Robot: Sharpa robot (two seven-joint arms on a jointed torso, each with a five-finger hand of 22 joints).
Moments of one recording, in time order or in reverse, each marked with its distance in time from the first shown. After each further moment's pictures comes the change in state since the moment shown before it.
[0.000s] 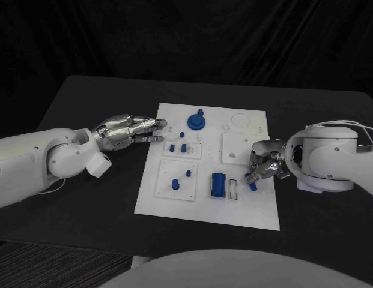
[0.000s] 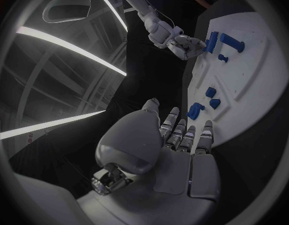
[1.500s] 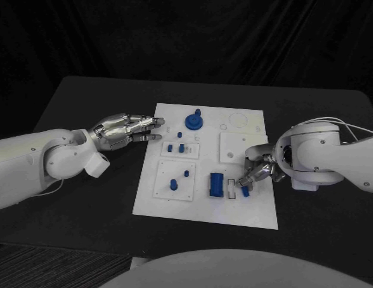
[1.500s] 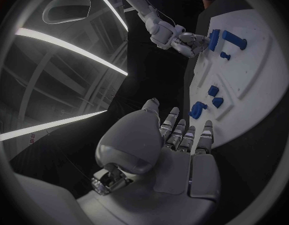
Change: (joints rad) left arm 0.002 0.003 0.000 0.000 0.000 -0.014 0.018; left_hand 0.000 0.000 -0.003 -0.003 0.000 0.000 0.000 0.000 0.000 -0.003 -0.003 0.000 0.000 -0.004 -0.004 -0.004 0.000 0.000 0.000 0.000 0.000 0.000; right arm 0.001 0.058 -0.005 -0.050 0.022 0.134 -0.005; right_hand -0.086 0.033 -0.162 0.137 -0.110 0.073 -0.050 0.008 0.146 0.003 -0.053 0.000 0.000 0.000 -0.050 0.015 0.000 -0.016 0.010 -0.043 0.081 0.000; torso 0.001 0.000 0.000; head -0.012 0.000
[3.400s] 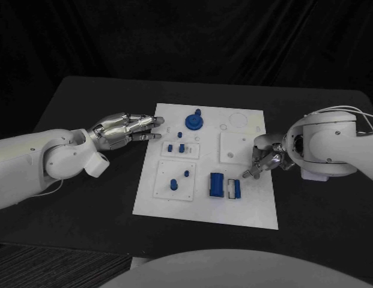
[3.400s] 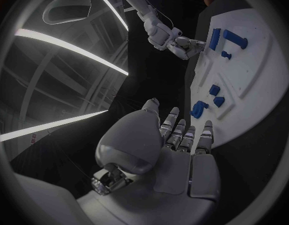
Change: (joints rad) left arm 0.000 -0.002 0.000 0.001 0.000 -0.004 0.012; left_hand 0.000 0.000 0.000 0.000 0.000 0.000 0.000 0.000 0.000 0.000 0.000 0.000 0.000 0.000 0.000 0.000 -0.001 0.000 -0.004 -0.004 0.000 0.000; right arm 0.052 -0.044 -0.001 0.009 -0.024 -0.002 0.008; right_hand 0.103 0.074 -0.272 0.115 -0.301 0.061 -0.006 0.020 -0.085 -0.001 0.004 0.000 0.000 0.000 0.014 0.000 0.000 0.000 0.006 0.016 0.079 0.000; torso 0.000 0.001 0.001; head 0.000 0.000
